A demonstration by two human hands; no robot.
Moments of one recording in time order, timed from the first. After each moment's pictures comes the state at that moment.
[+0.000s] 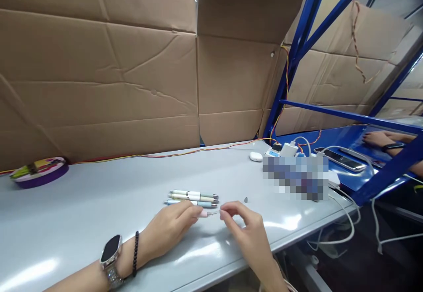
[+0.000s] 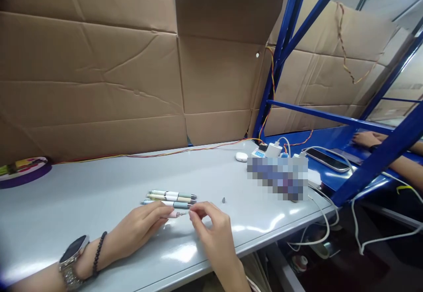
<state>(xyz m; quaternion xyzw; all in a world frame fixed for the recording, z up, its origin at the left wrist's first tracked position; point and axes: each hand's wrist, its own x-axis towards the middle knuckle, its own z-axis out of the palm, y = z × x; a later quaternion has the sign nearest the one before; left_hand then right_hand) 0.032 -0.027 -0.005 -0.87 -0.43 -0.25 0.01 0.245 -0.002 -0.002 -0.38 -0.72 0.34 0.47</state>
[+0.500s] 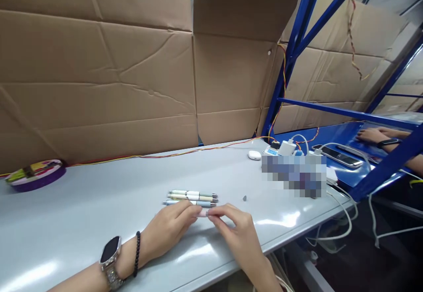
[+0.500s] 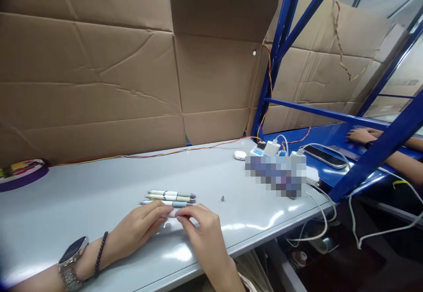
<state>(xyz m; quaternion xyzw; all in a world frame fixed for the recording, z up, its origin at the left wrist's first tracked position) 0.031 -0.024 -0.011 -0.87 -0.42 -0.25 0.02 0.231 -0.006 -0.005 -0.33 -0.75 0.33 0.47</state>
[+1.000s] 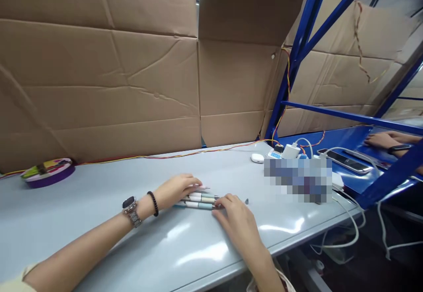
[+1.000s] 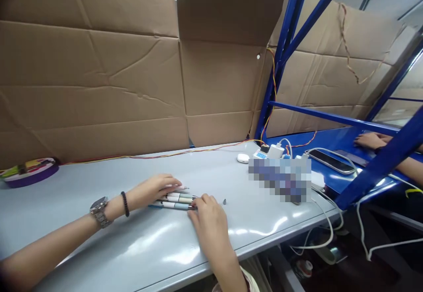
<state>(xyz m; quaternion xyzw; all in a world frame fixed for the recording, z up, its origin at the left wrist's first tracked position) 0.008 0.044 0.015 -0.86 -0.48 -0.17 -0.07 0.229 0.019 -0.009 -0.48 -0.83 0.13 0.26</state>
